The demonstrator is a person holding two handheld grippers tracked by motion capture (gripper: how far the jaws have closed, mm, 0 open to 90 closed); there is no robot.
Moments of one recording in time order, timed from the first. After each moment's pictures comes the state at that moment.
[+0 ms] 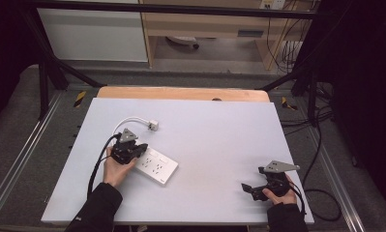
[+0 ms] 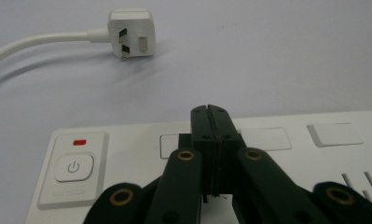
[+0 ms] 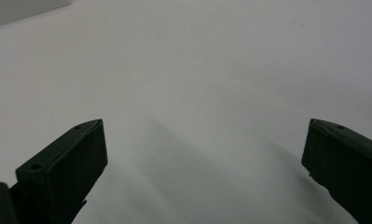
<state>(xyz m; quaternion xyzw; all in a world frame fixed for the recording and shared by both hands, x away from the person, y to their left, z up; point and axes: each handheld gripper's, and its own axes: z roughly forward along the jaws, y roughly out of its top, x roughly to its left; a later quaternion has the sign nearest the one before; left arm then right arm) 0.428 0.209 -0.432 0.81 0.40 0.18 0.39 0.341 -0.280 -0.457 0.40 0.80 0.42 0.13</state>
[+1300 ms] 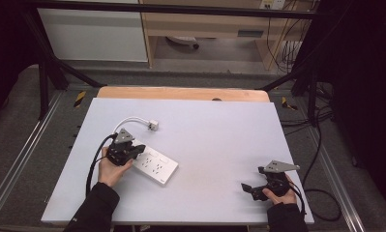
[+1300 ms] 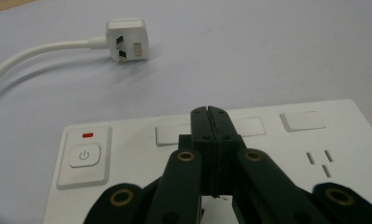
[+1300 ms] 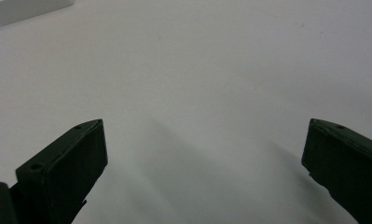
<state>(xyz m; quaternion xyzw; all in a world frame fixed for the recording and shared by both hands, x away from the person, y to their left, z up) 0.415 0.218 -0.415 0.82 0.39 0.17 0.39 0.342 -0.280 -0.457 0.40 0.80 0.42 0.13</state>
